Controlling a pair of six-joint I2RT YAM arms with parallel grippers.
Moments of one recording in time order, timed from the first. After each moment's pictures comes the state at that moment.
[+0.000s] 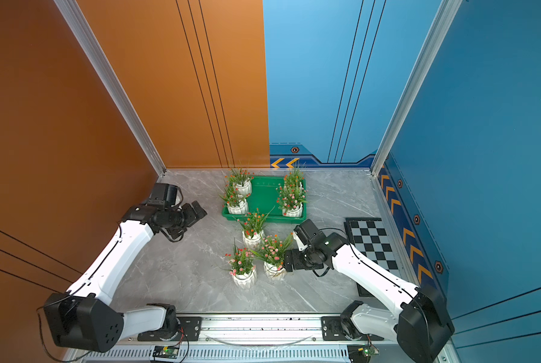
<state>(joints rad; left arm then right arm) -0.10 1.27 1.15 -0.89 0.14 -0.75 0.66 1.20 0.83 -0.81 -0.21 0.52</state>
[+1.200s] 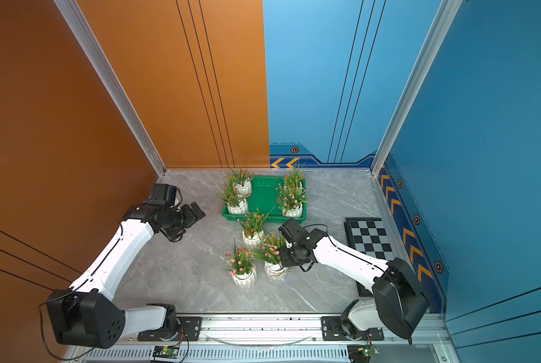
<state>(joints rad) -0.08 1.30 1.14 -0.89 0.14 -0.75 0.73 1.40 0.90 -0.71 -0.10 0.55</state>
